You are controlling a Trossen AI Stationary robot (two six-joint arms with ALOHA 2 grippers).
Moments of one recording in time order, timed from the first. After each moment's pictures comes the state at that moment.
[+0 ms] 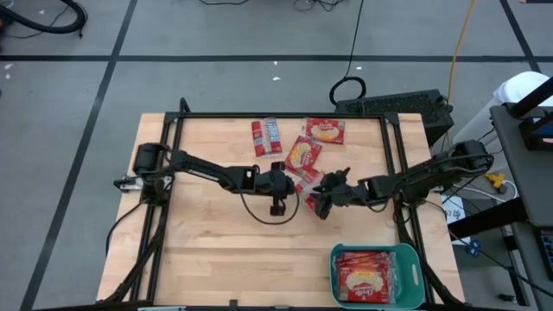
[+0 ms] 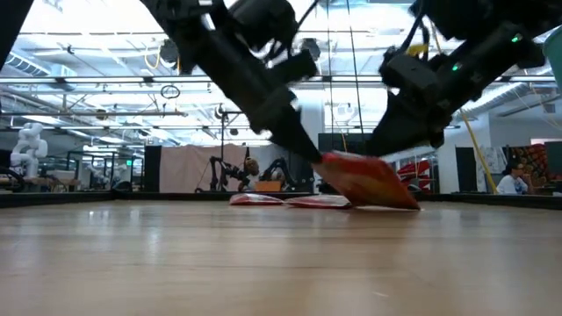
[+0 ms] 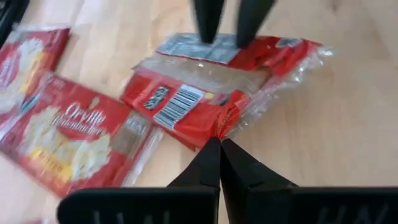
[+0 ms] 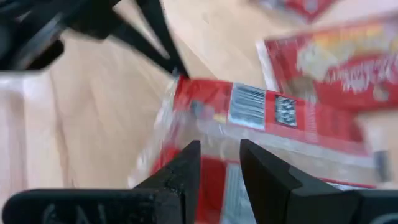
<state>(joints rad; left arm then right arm) -0.02 1.88 1.15 0.00 -0.15 0.17 0.20 1.34 0.51 0.09 0.42 0.66</state>
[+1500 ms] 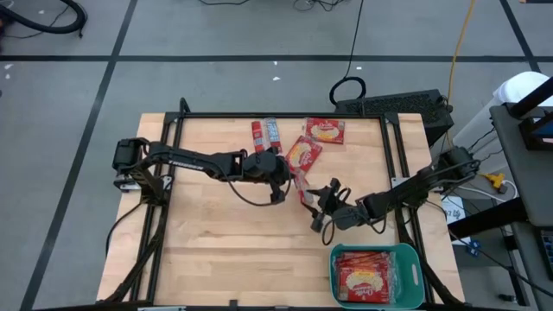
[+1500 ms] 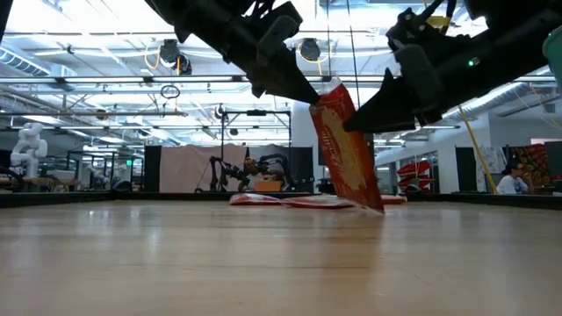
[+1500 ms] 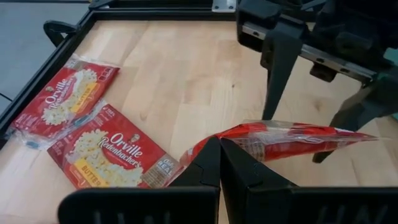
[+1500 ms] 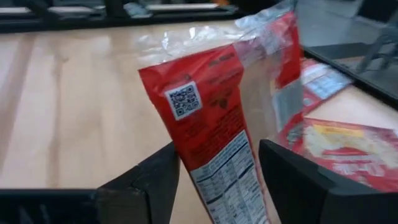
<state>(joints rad) 0.04 1.71 1.15 0.00 -0.10 0.01 0.39 1.52 0.51 0.48 0.78 0.35</state>
